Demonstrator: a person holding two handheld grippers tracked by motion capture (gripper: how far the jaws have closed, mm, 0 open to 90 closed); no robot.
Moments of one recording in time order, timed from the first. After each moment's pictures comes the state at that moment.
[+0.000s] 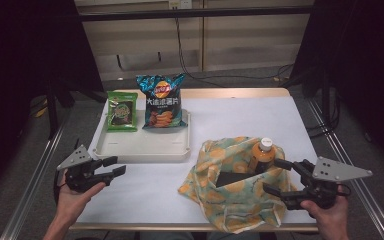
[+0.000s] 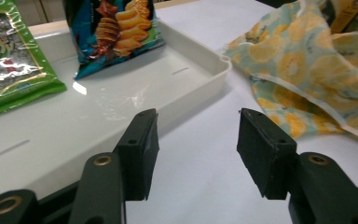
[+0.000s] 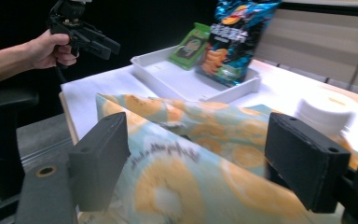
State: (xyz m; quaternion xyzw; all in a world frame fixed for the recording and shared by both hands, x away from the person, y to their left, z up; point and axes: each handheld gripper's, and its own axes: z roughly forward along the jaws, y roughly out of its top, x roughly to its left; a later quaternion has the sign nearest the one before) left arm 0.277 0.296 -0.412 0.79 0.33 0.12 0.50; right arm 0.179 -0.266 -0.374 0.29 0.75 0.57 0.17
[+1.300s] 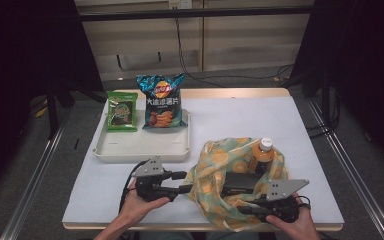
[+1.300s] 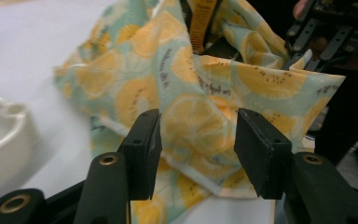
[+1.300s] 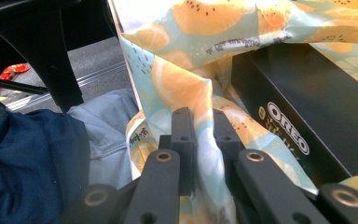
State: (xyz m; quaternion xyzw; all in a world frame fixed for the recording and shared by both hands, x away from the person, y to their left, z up) left arm 0.271 0.130 -0.439 0.83 0.17 -0.02 0.53; right arm 0.180 -0.218 -0.445 0.24 0.84 0.48 0.04
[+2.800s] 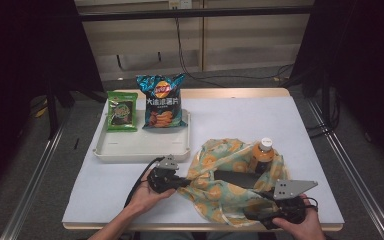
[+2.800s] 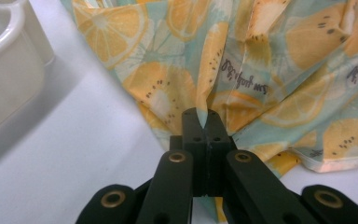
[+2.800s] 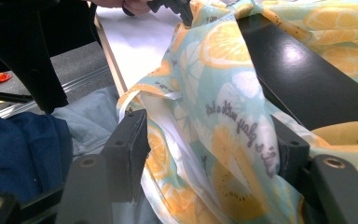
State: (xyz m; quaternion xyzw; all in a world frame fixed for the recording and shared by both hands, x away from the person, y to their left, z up) left arm 0.305 0.119 -0.482 0.89 0.20 -0.01 0.40; right arm 0.177 -0.233 -0.448 0.27 0.84 0.47 0.05
